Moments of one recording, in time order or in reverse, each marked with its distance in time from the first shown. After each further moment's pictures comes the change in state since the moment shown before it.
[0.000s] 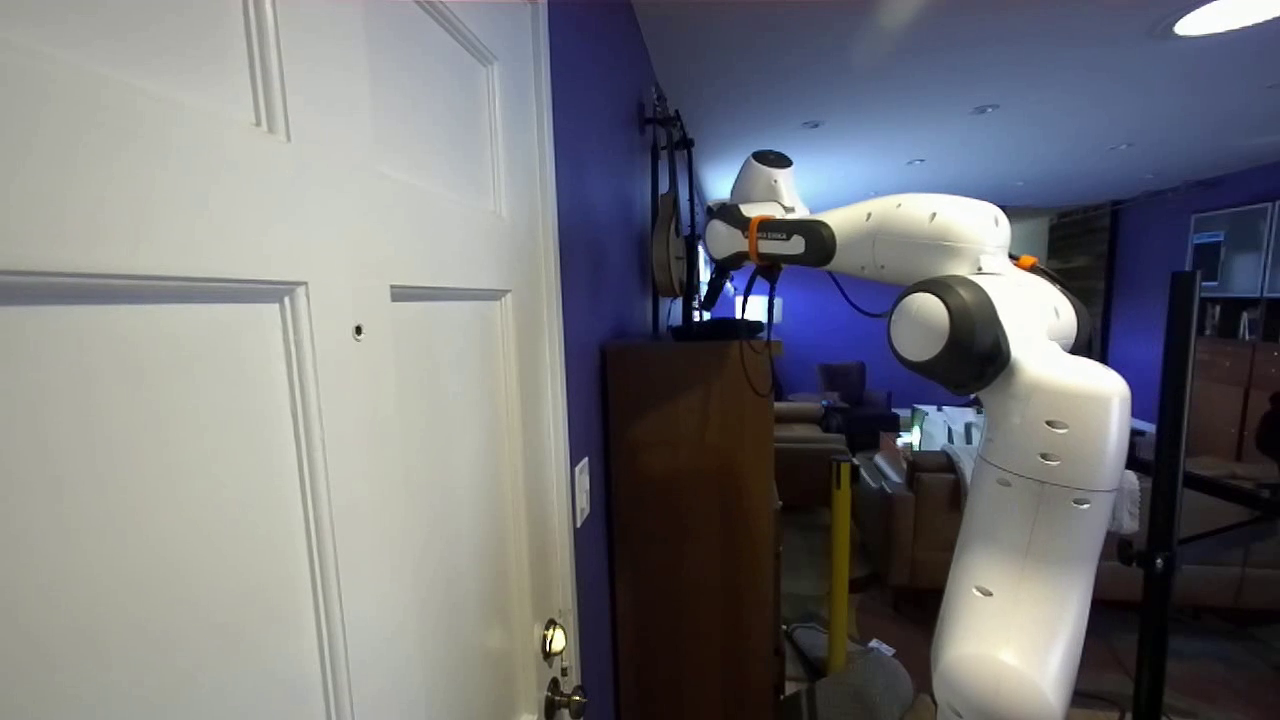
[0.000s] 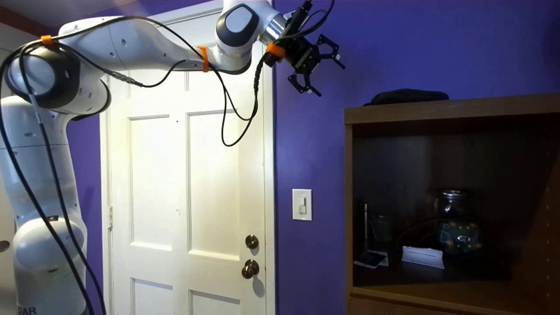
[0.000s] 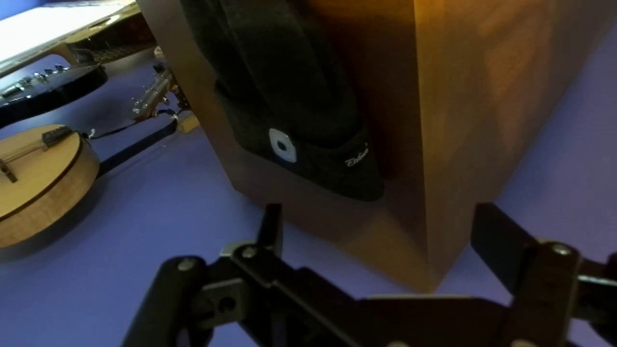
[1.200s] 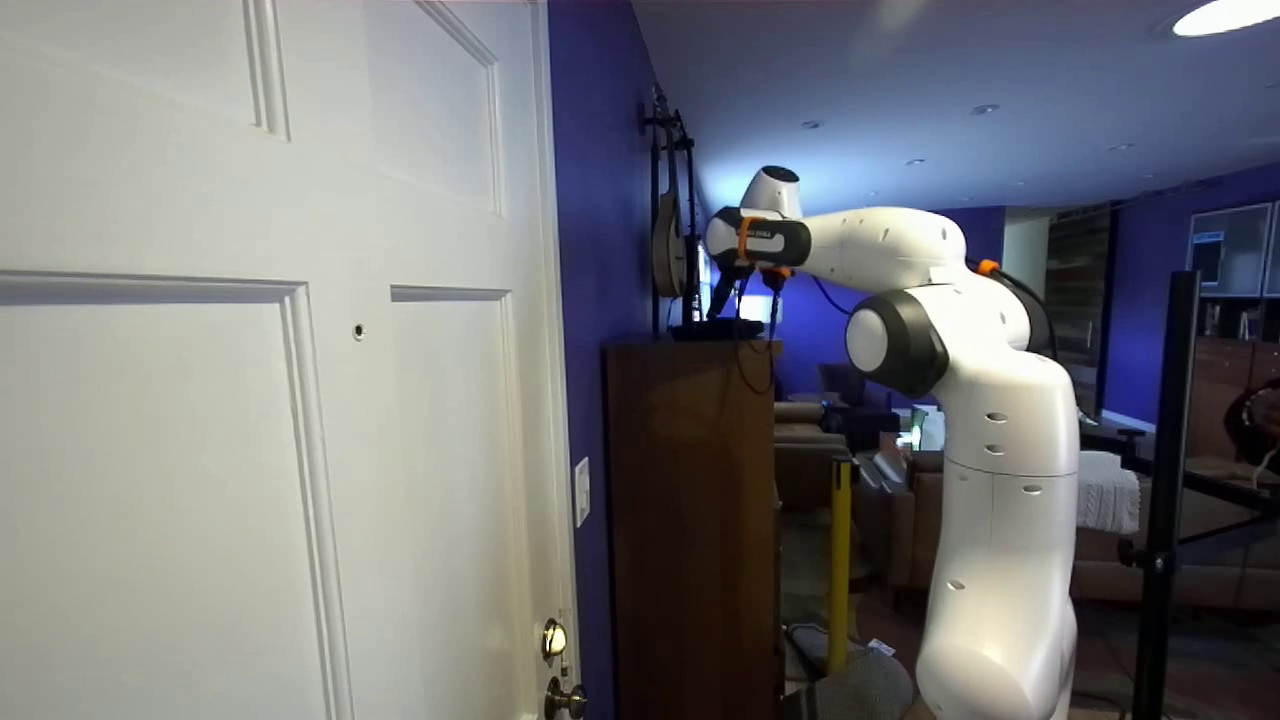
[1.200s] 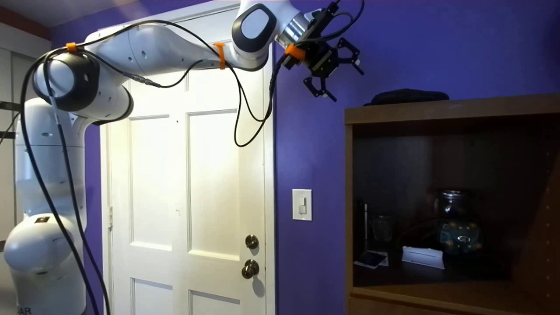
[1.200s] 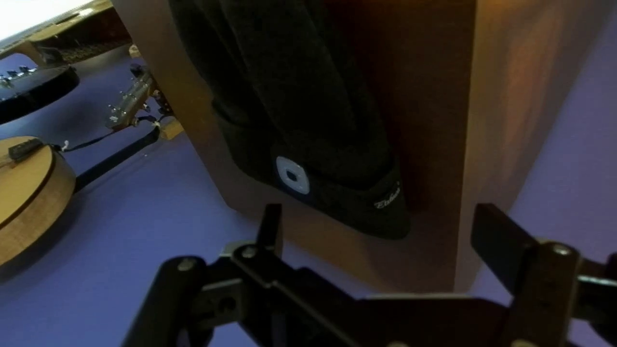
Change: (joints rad) arm -0.148 0.146 0.013 0.114 0.266 -0.025 -0.198
